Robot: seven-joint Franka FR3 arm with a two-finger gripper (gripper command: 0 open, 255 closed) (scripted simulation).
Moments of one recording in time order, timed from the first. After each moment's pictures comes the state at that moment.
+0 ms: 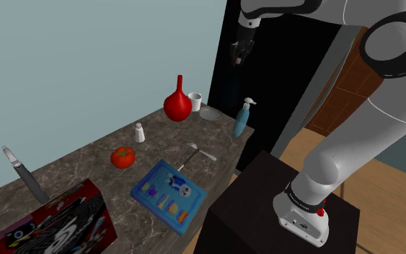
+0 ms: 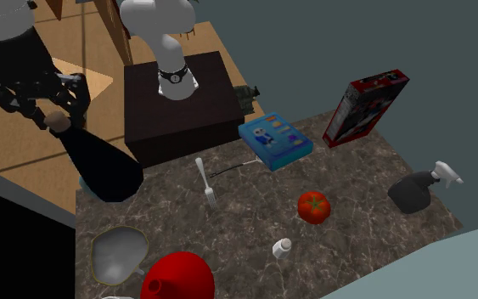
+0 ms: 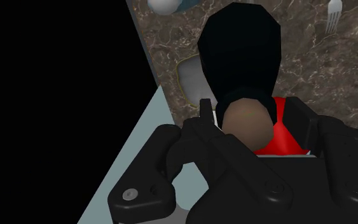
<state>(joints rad) -0.29 -0.09 -0.01 -1.81 -0.09 1.82 -0.15</state>
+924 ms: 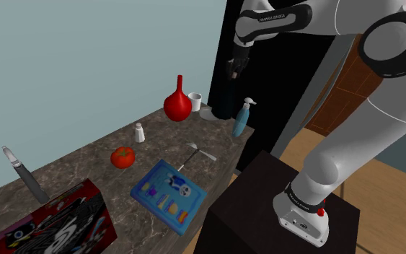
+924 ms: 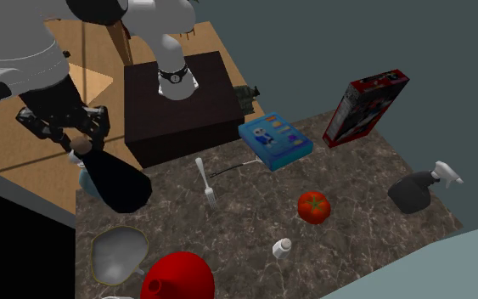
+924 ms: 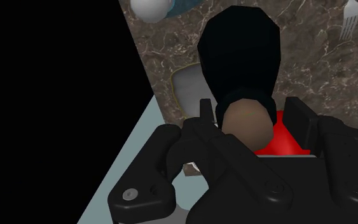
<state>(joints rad) -0.30 -0.08 -0.01 -1.99 -0.10 2.01 -0.13</state>
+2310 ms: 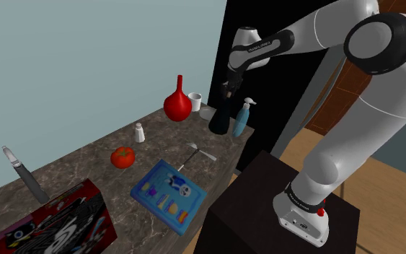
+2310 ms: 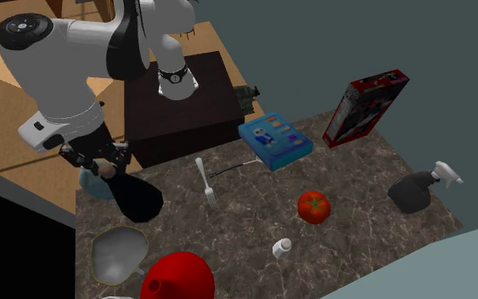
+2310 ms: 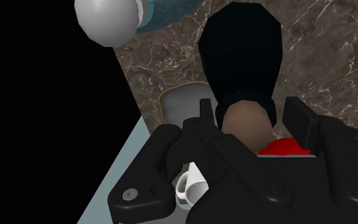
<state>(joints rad) -0.30 0.00 -0.02 -2.18 -0.12 2.28 -0.10</state>
